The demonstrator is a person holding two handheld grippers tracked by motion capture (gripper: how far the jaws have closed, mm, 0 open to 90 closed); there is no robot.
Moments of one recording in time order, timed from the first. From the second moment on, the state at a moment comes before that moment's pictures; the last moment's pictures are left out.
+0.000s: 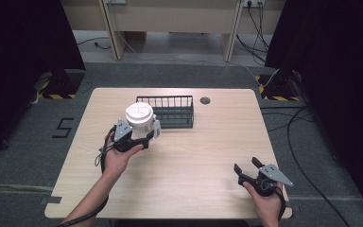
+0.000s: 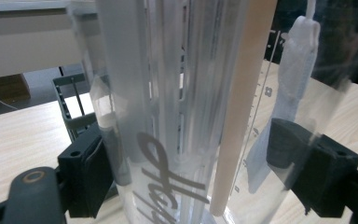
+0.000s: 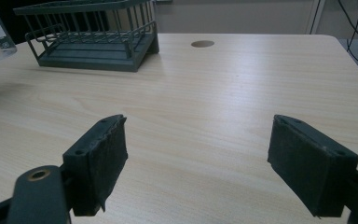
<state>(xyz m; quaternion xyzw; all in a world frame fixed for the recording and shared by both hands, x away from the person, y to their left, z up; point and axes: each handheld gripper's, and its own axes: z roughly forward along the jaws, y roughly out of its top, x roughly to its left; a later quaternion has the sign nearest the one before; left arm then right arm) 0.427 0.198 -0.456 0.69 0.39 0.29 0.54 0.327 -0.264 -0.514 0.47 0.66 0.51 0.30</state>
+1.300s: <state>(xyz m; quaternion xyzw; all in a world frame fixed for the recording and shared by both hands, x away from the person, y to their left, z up) 0.456 0.183 -0.419 0.68 0.38 0.30 0.55 0.327 -0.264 -0.514 0.47 0.66 0.51 0.29</state>
